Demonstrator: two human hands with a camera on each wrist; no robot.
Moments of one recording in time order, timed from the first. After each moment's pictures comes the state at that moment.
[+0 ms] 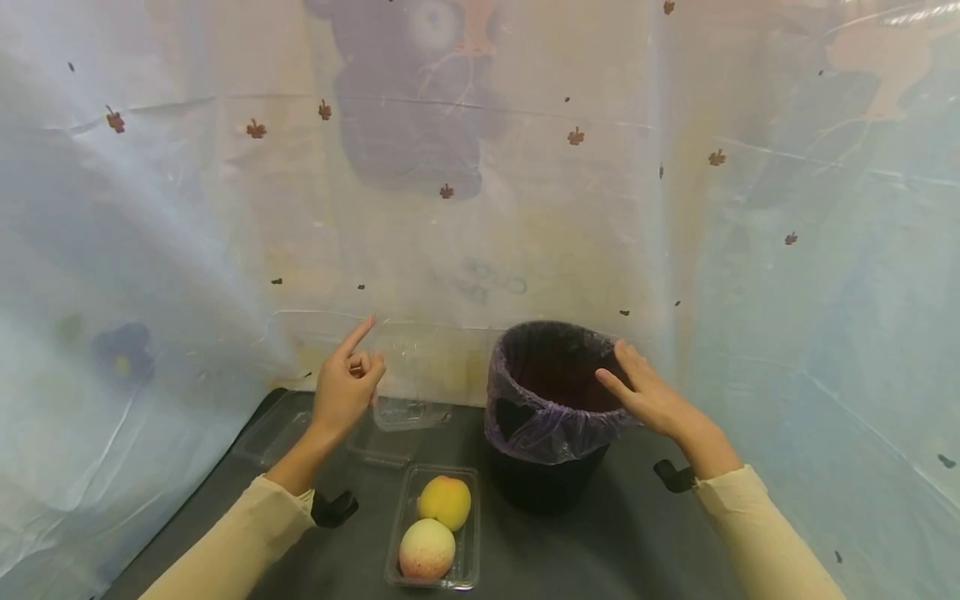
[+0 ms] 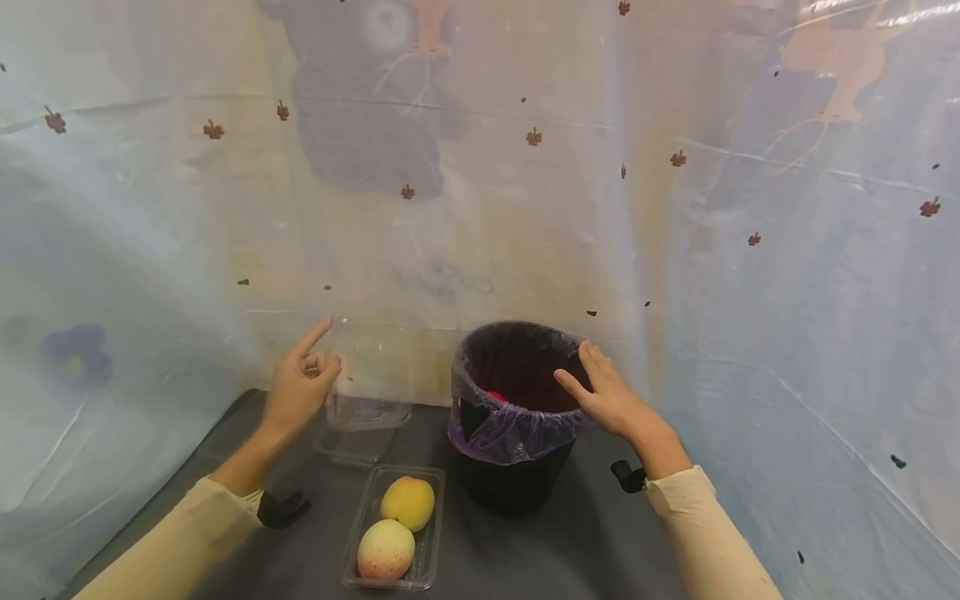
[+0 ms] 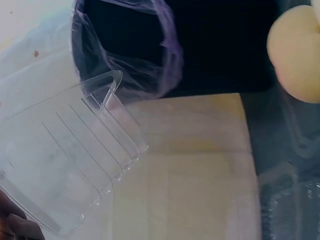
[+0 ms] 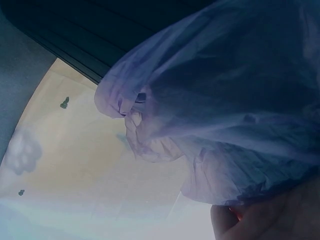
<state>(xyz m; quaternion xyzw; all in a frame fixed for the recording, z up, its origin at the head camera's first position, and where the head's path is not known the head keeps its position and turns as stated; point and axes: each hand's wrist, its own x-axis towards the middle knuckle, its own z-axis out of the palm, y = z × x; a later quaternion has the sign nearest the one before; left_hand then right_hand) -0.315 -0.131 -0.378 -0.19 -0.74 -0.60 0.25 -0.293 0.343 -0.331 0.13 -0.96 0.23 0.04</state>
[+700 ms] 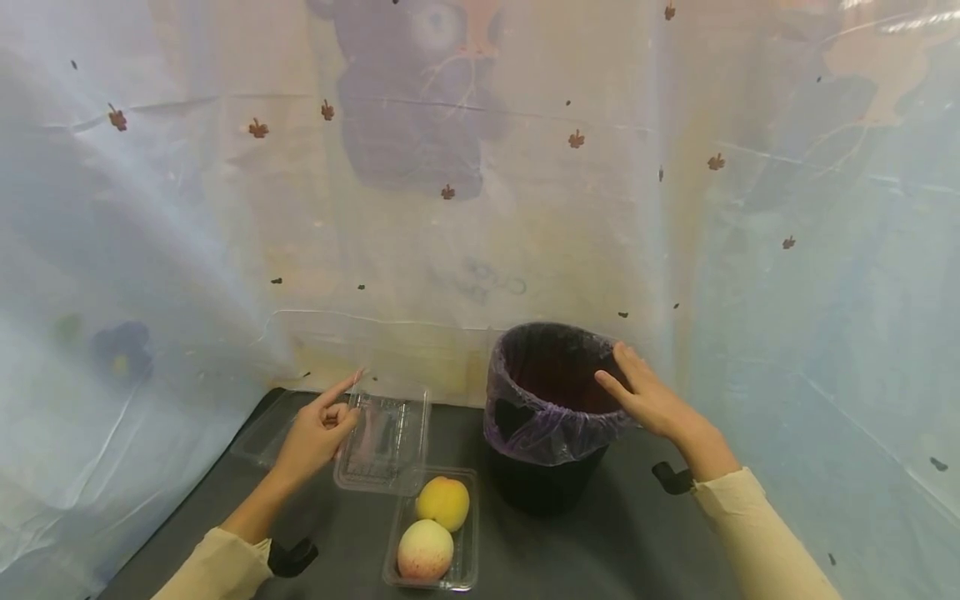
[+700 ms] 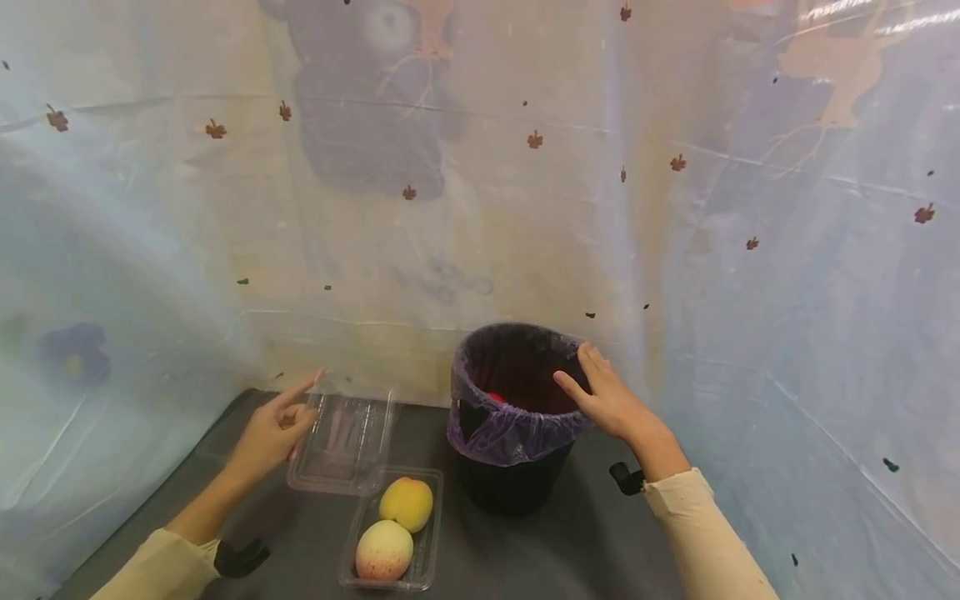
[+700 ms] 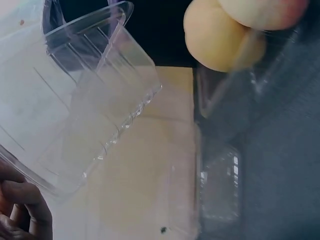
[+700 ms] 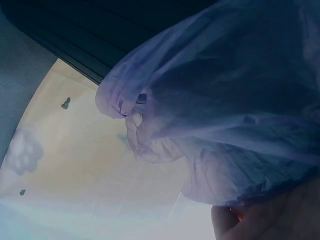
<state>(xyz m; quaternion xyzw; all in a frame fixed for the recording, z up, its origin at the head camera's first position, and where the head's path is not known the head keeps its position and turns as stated) -0.299 -0.182 -0.445 -0.23 -0.77 -0.58 0.15 -0.293 0.343 -0.331 0.13 -0.97 0.22 0.04</state>
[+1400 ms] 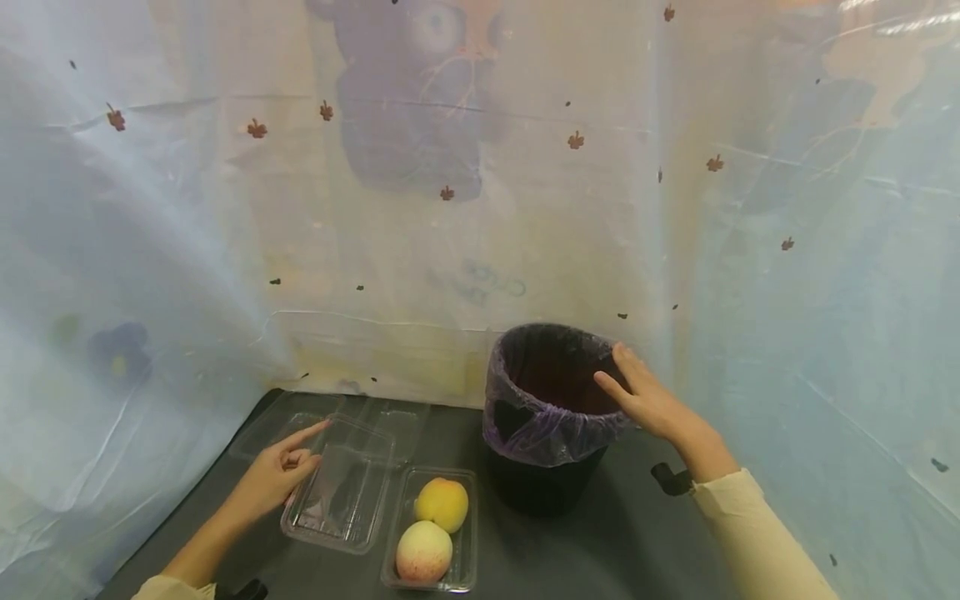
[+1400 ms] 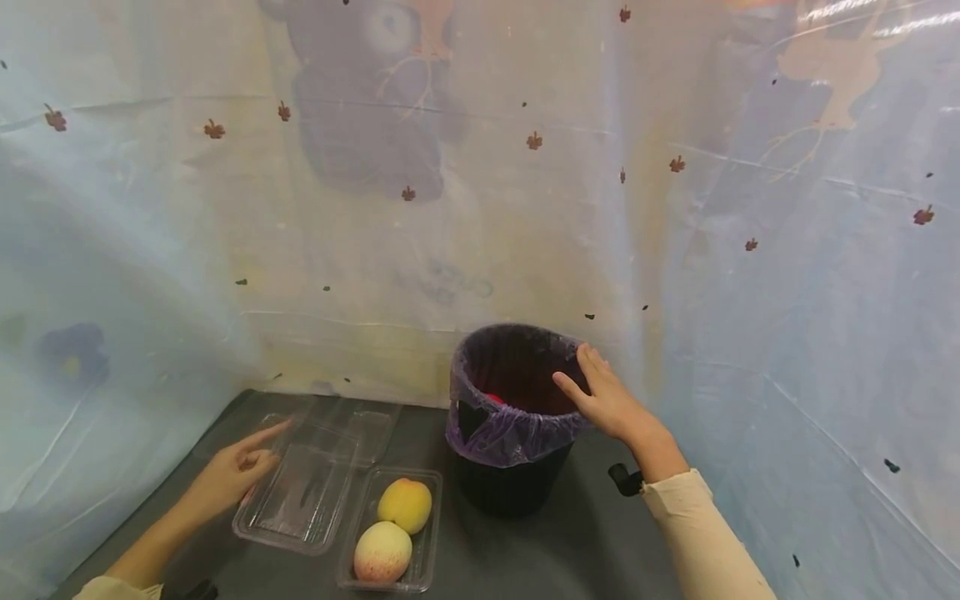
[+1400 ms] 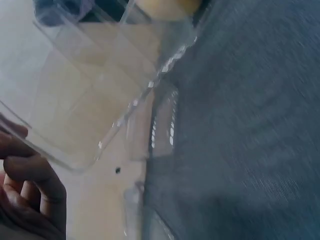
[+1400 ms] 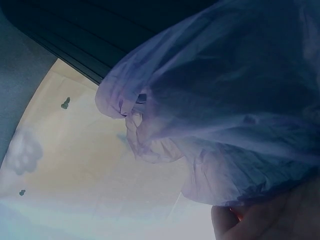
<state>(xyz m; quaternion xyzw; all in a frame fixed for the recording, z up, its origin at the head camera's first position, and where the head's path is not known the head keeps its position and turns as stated) -0.283 -0.243 -0.500 -0.22 -0.80 -0.55 0.04 -0.291 0.340 -0.331 0.13 -0.97 0.22 0.04</state>
